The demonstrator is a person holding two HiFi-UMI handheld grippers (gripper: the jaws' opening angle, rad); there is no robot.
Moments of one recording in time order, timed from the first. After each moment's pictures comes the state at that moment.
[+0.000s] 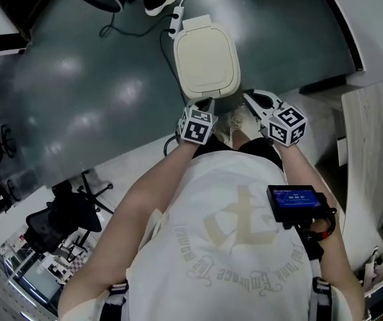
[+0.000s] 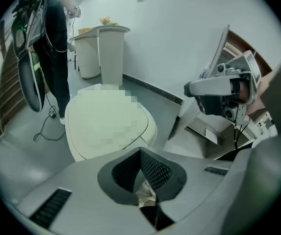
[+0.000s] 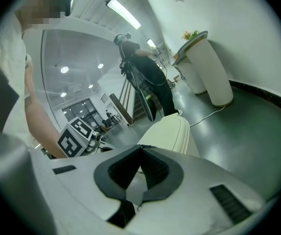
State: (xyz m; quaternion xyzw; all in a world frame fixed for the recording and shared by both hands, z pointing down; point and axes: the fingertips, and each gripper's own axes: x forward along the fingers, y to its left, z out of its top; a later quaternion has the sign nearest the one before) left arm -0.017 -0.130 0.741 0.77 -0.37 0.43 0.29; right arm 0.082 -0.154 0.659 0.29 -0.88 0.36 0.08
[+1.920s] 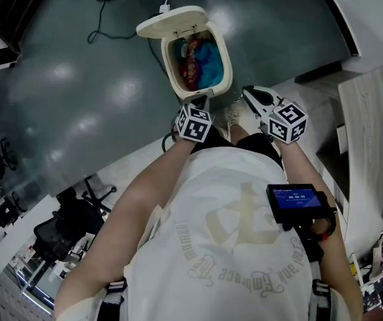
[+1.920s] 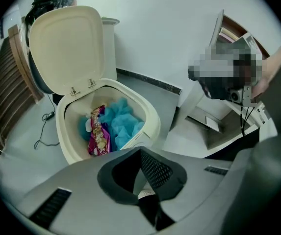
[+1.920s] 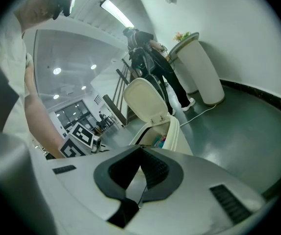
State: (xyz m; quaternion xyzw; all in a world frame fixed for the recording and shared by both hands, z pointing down) left arm -0.017 -0.130 0.769 0.77 -0.34 0.48 0.26; right arm 0.104 -0.155 0.669 0.33 -0.87 0.37 0.08
